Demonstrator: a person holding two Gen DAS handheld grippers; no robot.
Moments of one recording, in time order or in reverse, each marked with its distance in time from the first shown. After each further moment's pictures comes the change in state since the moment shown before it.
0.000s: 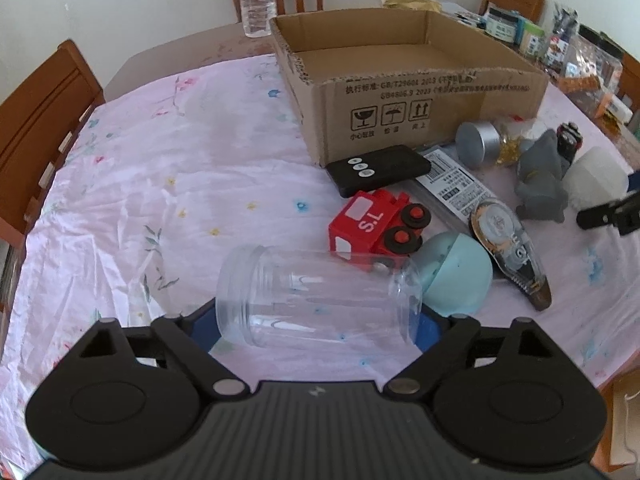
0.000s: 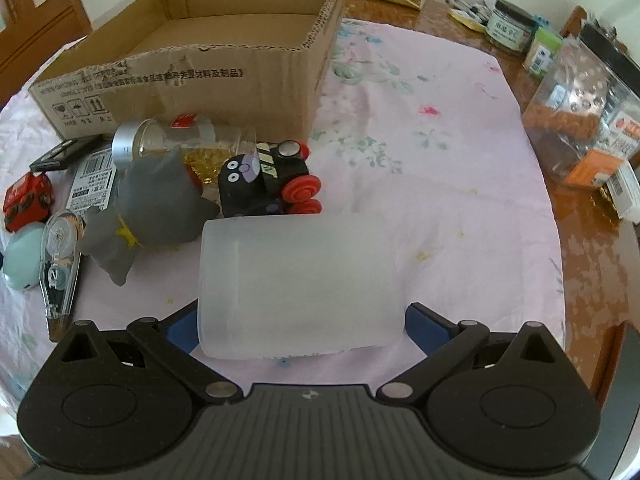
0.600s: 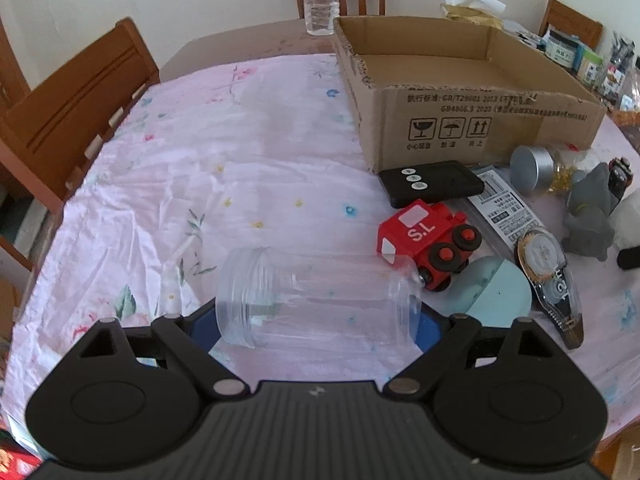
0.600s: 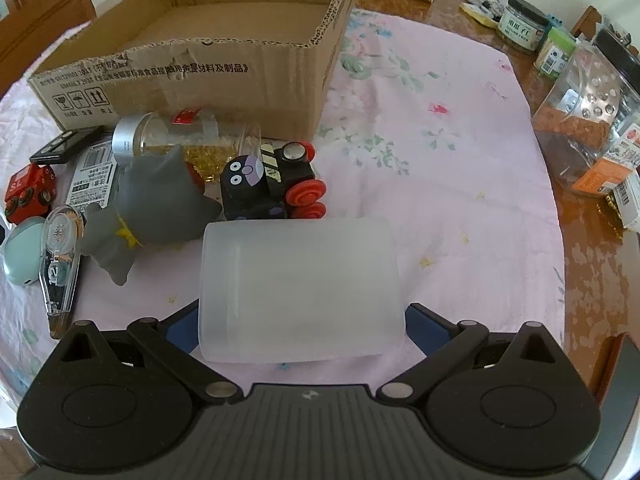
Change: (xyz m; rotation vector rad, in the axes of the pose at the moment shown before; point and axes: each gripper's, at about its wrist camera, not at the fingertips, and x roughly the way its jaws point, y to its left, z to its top) left arm 0.003 0.001 -0.001 -0.110 -0.009 0.140; right arm 0.004 0.002 0.015 -0.028 0.062 -0.005
